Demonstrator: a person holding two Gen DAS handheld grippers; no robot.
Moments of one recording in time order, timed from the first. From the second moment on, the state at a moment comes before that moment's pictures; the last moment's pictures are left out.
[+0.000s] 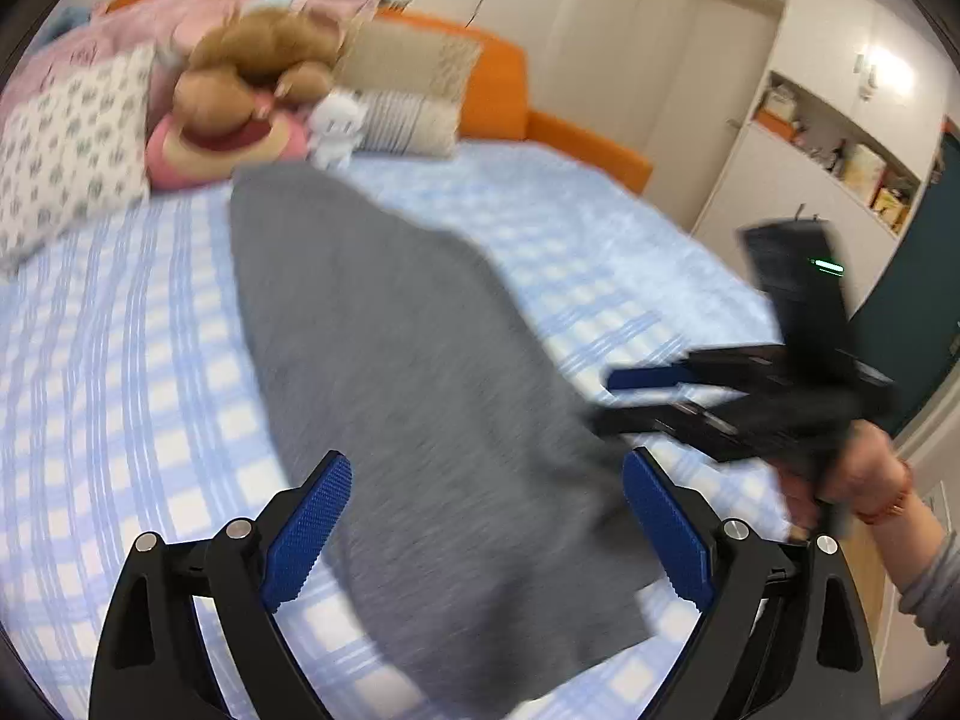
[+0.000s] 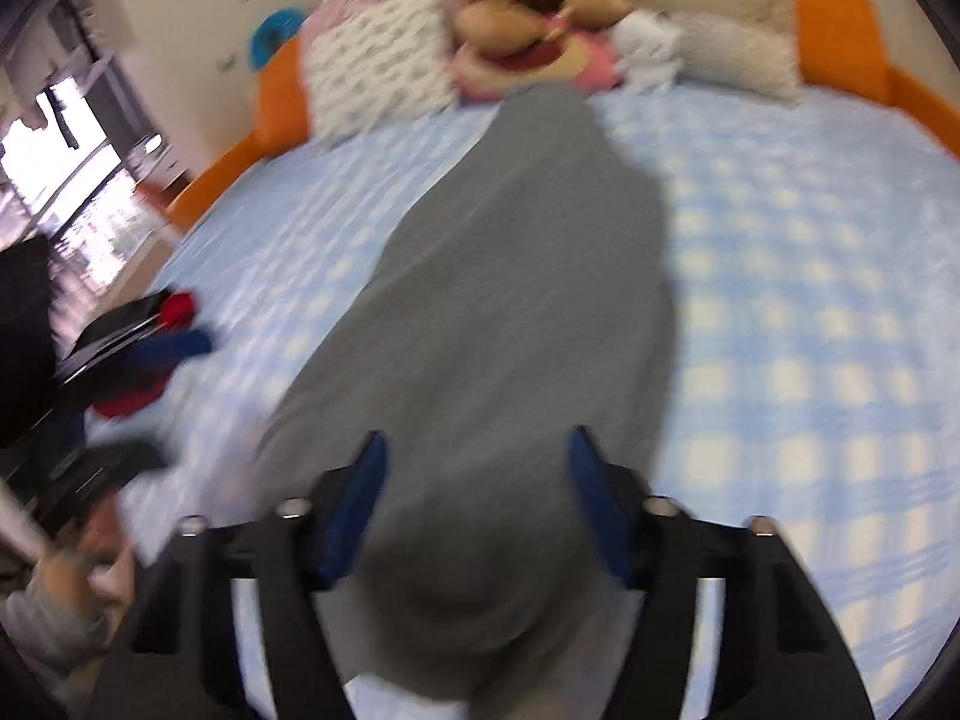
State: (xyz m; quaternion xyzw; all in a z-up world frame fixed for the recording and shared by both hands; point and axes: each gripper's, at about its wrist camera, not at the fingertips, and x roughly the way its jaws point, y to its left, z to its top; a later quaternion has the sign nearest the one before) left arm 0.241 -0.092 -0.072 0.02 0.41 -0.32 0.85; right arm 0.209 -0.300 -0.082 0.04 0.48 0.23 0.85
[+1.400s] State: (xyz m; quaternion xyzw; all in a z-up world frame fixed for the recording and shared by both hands) left arm 0.229 -0.064 -0.186 -0.26 0.60 -0.37 0.66; right arm 0.185 -0.344 -0.146 0.29 0.62 0.22 0.70
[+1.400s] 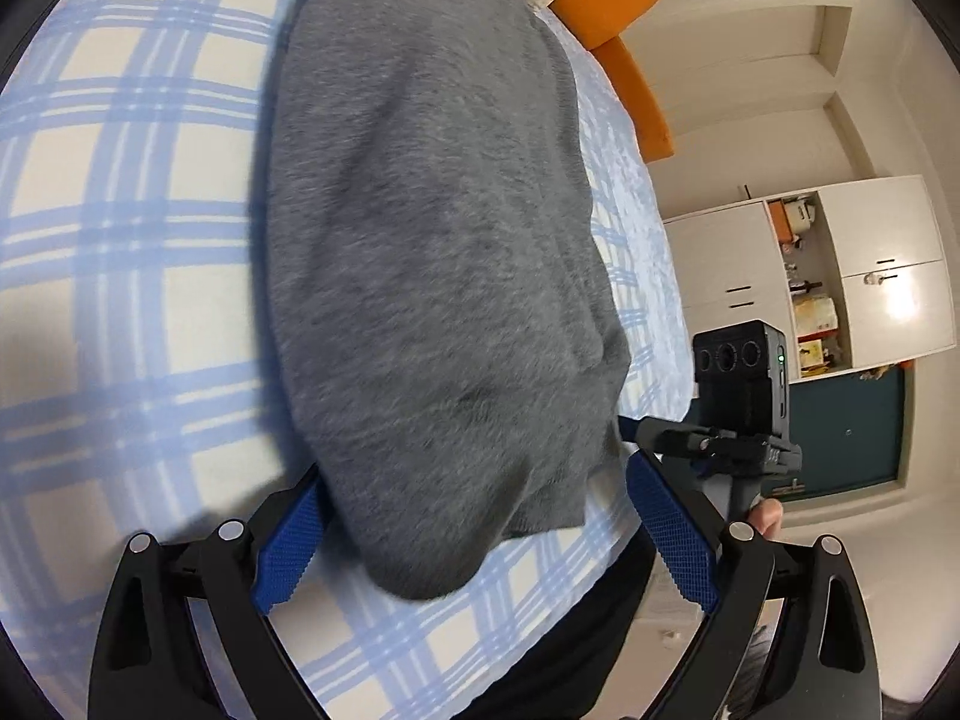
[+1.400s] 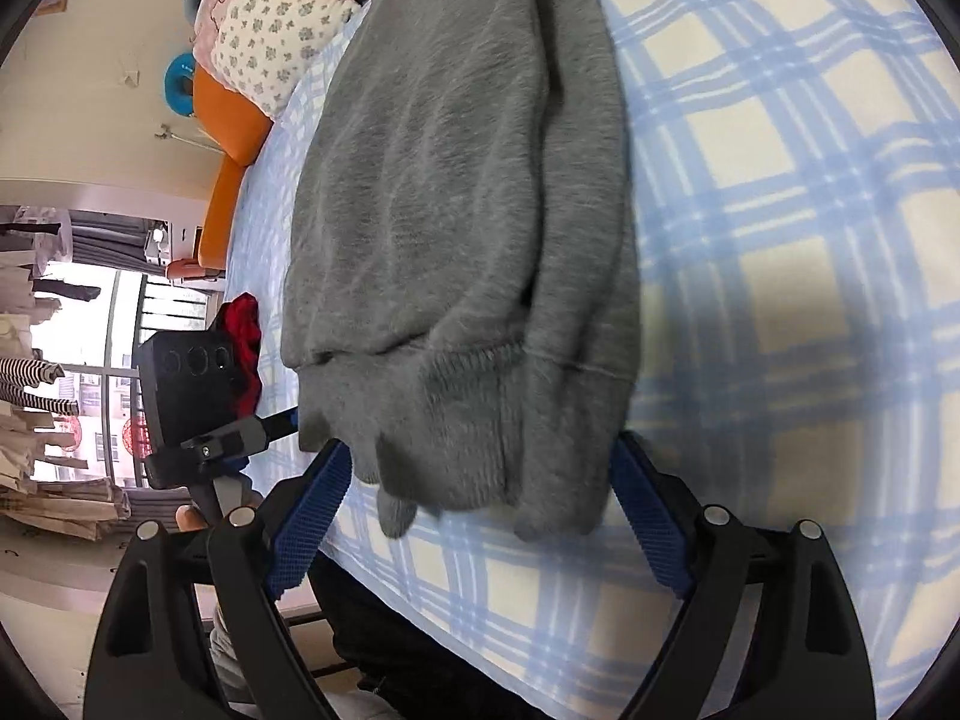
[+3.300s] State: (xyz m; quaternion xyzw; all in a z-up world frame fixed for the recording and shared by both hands) left arm 0.559 -0.024 -0.173 -0.50 0.57 -0.32 0.56; right arm 0.528 -0.366 -0.097 0.44 0.52 0.25 0.69
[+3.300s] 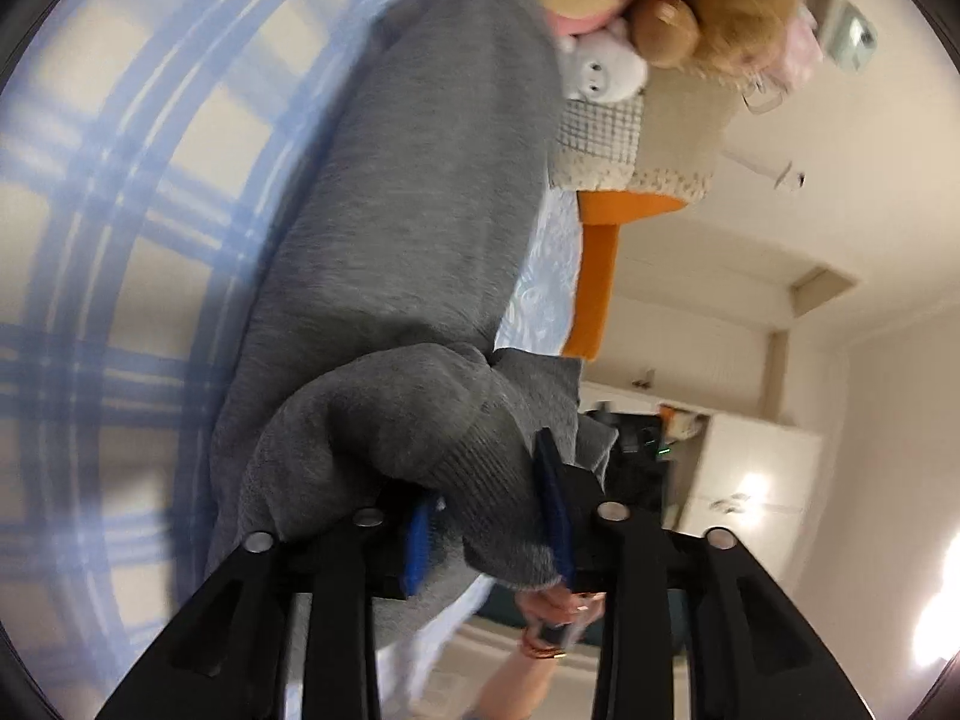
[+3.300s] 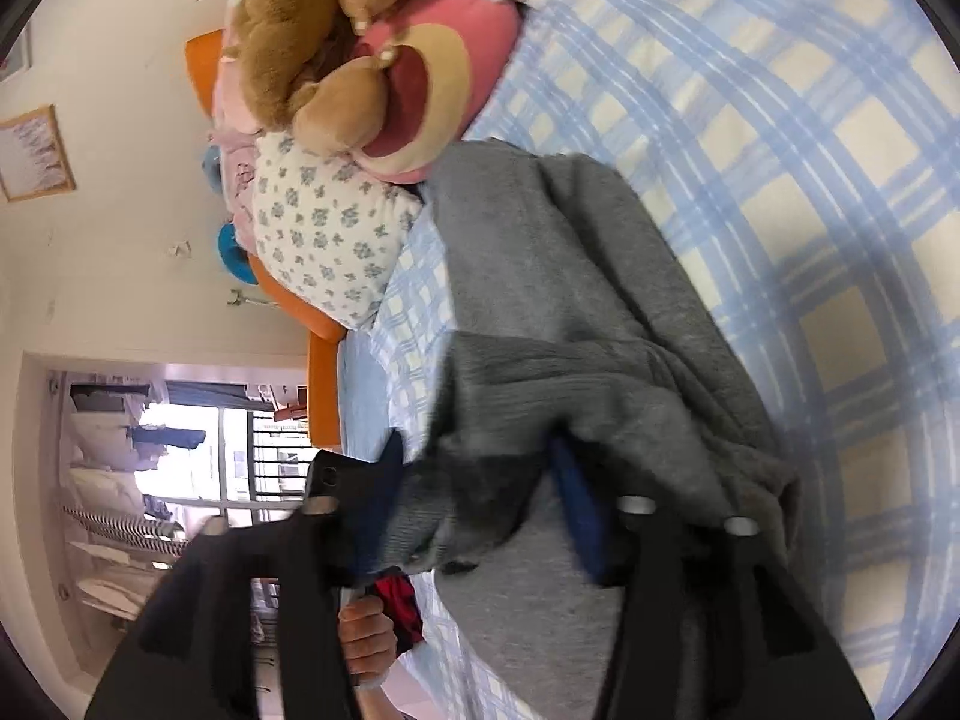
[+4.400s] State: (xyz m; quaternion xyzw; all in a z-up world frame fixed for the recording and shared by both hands) left arm 0.514 -0.031 -0.093 -0.27 0.55 -0.34 0.71; right arm 0.467 -0.387 -0.058 0.26 0.51 0.22 0.79
